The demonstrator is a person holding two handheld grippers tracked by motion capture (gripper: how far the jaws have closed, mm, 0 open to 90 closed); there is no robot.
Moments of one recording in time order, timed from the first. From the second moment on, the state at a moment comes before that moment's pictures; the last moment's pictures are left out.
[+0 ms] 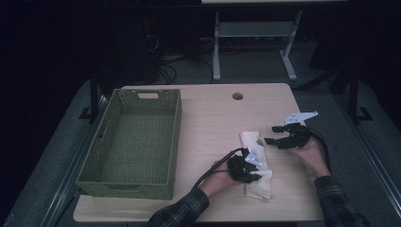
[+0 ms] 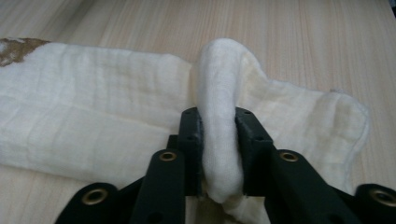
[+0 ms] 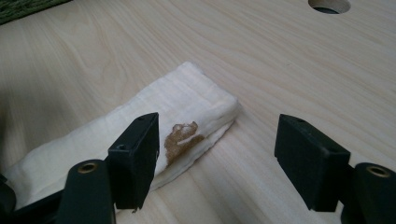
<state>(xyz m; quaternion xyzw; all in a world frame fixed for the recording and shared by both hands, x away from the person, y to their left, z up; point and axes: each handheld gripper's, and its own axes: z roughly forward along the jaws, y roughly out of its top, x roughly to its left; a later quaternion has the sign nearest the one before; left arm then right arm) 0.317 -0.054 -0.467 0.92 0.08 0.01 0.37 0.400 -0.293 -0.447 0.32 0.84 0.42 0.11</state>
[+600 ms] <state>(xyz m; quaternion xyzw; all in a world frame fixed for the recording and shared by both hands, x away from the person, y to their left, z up) 0.295 -0.014 -0.458 0.92 0.13 -0.03 0.38 0.411 -0.254 -0.434 0.18 0.89 0.41 0.05</state>
